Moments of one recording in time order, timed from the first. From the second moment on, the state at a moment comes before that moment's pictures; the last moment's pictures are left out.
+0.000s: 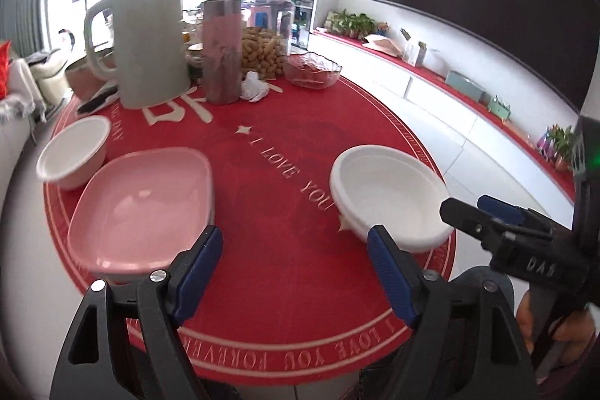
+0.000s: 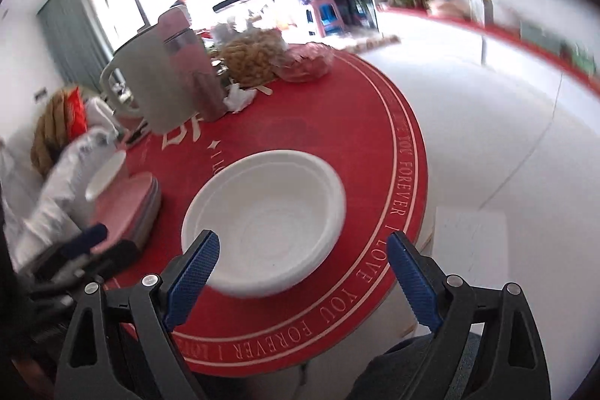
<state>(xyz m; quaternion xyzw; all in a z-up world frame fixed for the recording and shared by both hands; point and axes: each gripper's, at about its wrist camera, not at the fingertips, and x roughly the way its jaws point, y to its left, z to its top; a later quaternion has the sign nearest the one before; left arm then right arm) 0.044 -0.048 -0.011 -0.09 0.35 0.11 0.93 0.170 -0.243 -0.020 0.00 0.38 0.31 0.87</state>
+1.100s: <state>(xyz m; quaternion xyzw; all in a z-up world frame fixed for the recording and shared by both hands) -0.007 0.008 -0.028 -0.17 0.34 0.17 0.91 0.143 -0.171 0.000 -0.19 0.23 0.28 0.91</state>
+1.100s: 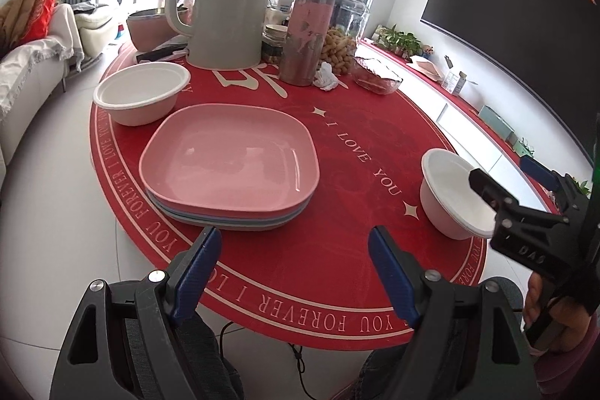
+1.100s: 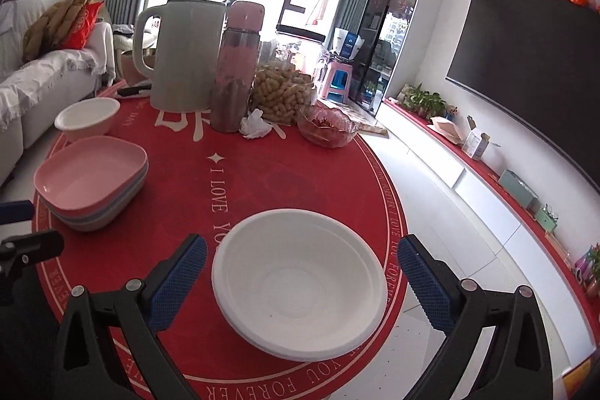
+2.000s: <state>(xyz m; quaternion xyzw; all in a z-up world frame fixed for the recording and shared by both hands) -0.031 0.198 0.008 -0.21 0.35 0.32 0.86 0.171 -0.003 0.040 -0.12 0.44 0.43 0.78</state>
